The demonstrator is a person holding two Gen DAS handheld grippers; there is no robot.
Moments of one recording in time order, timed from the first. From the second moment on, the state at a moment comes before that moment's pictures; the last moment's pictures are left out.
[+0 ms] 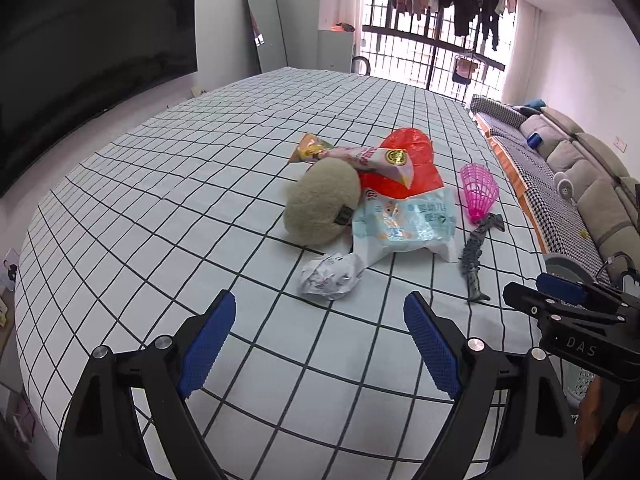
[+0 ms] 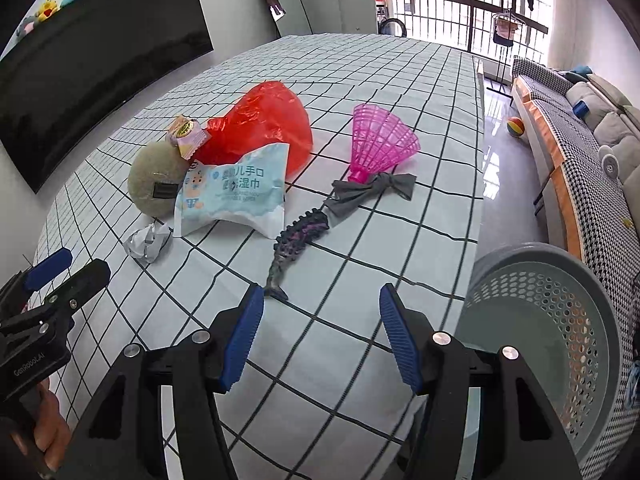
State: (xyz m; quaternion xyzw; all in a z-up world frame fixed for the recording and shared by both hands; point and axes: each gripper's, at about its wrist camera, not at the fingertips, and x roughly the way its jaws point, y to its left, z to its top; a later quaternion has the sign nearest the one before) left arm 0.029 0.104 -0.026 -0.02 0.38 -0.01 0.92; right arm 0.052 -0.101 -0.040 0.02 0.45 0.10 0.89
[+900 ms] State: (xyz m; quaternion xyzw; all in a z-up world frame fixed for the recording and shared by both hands) left arm 0.036 0.134 -0.044 -0.06 0.40 0.02 0.91; right arm 0.105 -0.062 -0.062 -0.03 0.48 0.07 0.87
